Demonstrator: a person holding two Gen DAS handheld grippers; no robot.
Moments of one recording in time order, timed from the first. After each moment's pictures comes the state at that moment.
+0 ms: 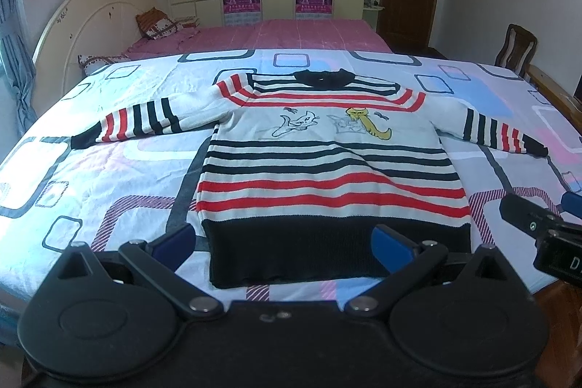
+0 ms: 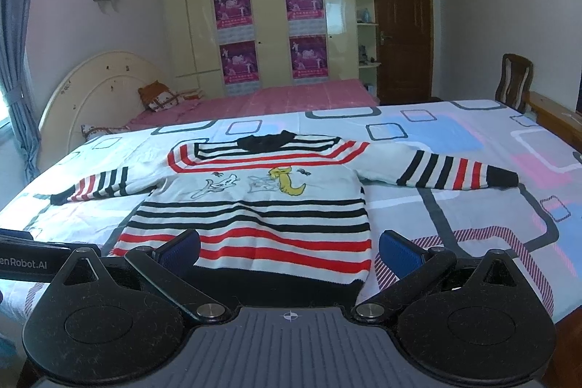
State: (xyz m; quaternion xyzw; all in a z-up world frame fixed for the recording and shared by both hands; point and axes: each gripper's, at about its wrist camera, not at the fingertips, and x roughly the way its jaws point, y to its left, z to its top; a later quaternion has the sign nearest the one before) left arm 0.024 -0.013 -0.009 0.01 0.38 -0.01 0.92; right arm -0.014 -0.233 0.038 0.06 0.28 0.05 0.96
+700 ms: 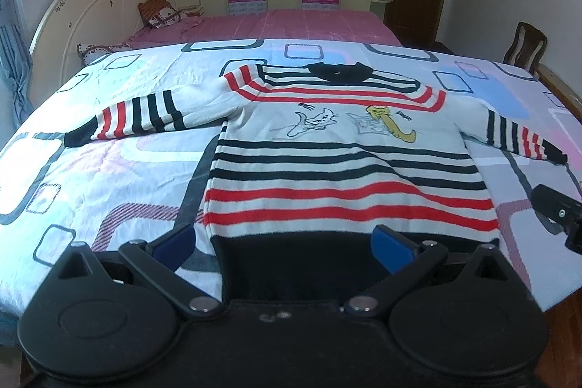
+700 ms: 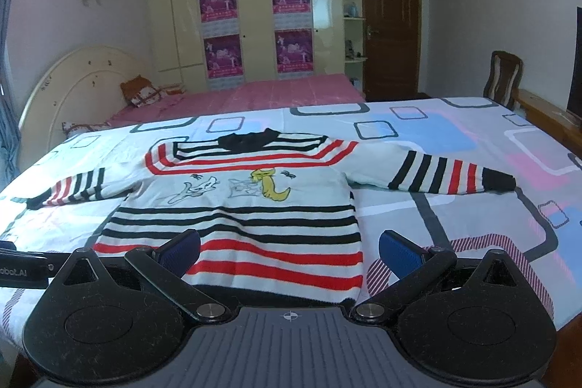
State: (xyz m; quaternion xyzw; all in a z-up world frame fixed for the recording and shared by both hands) left arm 0.075 0.011 -0.027 0.01 0.40 0.00 0.92; right arm 0.036 -0.230 0.026 0.05 0.30 0.02 0.95
